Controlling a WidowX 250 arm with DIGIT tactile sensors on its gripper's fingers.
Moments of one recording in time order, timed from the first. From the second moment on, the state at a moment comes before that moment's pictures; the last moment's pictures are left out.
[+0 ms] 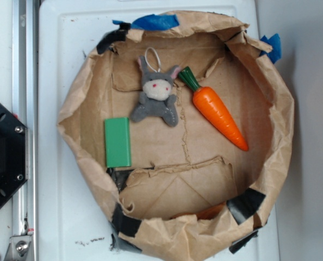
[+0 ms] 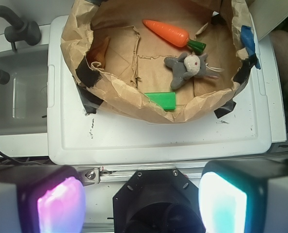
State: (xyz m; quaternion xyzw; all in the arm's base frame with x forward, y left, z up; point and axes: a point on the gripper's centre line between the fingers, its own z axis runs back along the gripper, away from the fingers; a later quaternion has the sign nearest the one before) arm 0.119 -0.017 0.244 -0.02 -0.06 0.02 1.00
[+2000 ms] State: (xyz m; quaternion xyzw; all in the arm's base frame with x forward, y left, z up) arm 0.287 0.043 0.083 -0.05 -0.07 -0.25 0.96
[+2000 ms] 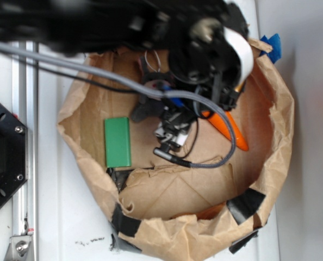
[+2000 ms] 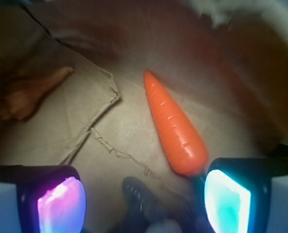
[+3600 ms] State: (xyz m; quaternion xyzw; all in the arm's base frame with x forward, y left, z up) arm 0.325 0.034 0.026 -0.03 -0.05 -0.25 0.97
